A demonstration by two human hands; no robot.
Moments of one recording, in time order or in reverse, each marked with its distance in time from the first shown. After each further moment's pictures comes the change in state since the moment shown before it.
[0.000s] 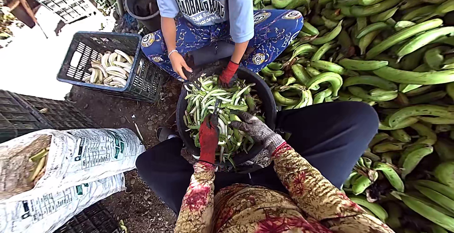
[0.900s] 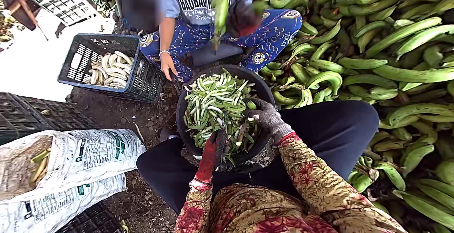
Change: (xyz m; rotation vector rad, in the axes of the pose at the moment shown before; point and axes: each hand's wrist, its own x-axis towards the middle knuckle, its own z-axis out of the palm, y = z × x) left_hand -0.048 -0.007 -0.009 -0.737 -0.380 -0.261; right_hand 0.008 -0.012 -0.038 -0.121 0.303 0.052
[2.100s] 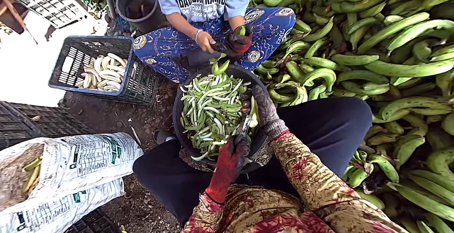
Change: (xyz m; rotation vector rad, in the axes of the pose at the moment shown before) left_hand -0.044 0.009 0.051 0.167 -0.161 0.224; right_hand -0.007 -0.011 0.009 0.700 0.006 -0.156
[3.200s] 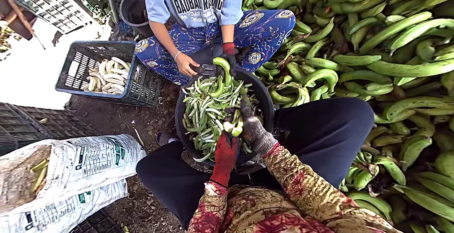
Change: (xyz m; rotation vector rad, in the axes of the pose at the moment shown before) left_hand 0.034 -0.018 -0.006 0.618 0.235 -0.034; right_hand -0.023 0.026 0.047 0.173 -0.011 0.201
